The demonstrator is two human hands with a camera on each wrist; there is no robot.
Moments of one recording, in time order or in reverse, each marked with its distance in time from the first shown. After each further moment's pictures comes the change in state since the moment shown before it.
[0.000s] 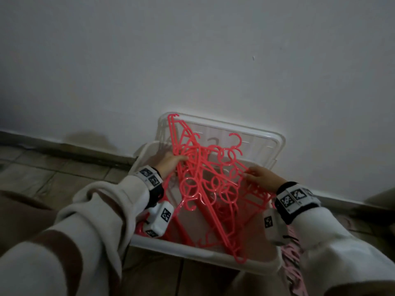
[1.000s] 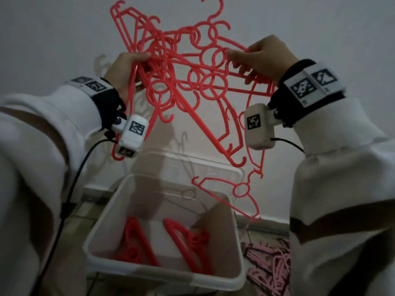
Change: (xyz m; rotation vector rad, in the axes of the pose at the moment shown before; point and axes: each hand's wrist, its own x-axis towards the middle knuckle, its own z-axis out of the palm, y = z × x) left_hand -0.097 0.281 -0.058 -0.284 -0.034 0.573; right_hand -0.162 -0.292 -0.159 -0.165 0.702 -0.434
